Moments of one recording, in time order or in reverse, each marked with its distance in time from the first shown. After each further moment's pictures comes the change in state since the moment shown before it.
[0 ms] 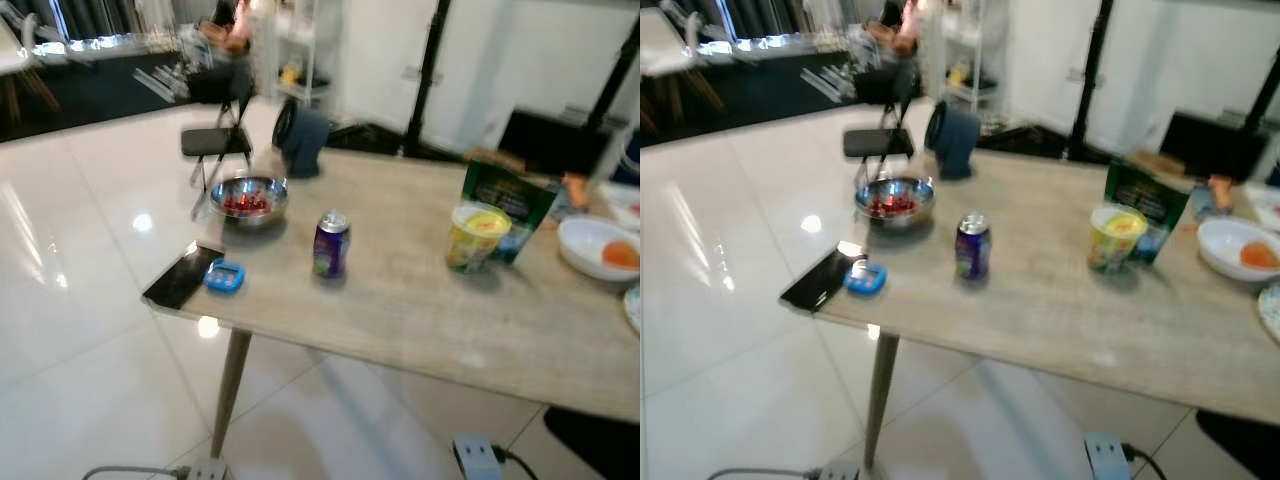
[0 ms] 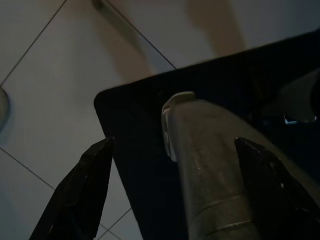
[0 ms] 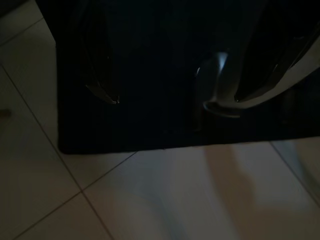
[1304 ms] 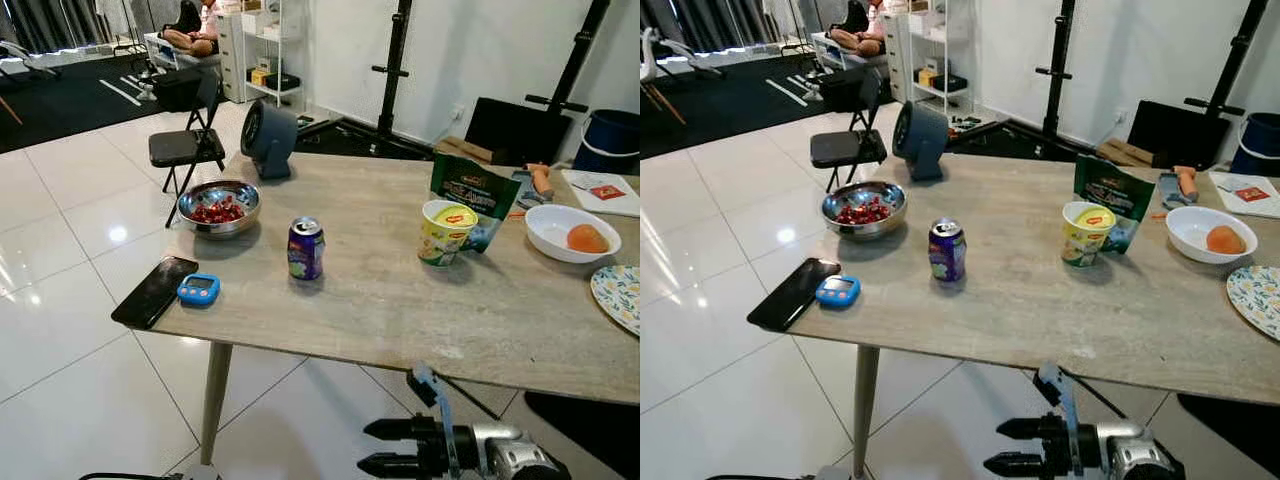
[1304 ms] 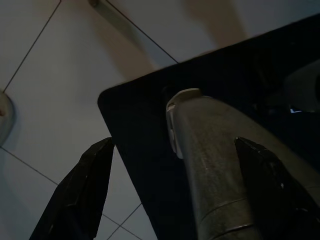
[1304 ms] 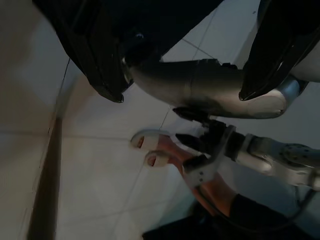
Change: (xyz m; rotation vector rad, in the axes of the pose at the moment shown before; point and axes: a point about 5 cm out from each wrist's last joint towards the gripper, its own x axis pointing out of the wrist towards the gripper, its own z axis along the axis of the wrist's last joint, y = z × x) left arm -0.002 0.010 -0.003 -0.009 0.010 0.014; right arm -0.053 0.045 0.119 -0.399 -0.332 1.328
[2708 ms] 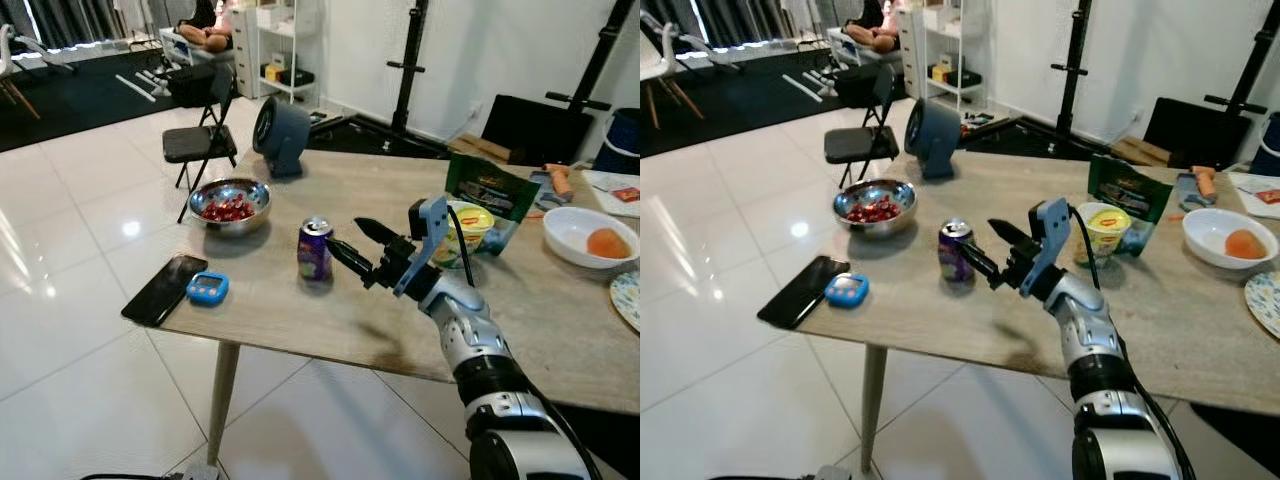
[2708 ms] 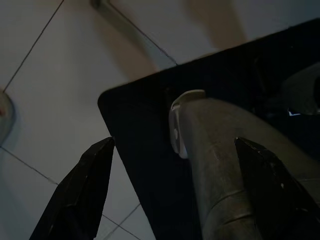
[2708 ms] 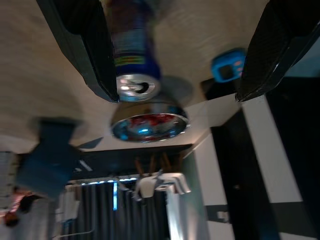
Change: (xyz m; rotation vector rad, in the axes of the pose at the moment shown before) left arm 0.000 -0.001 0.000 0.005 -0.005 -0.015; right arm 0.027 -0.005 0.196 -0.456 -0.638 -0.461
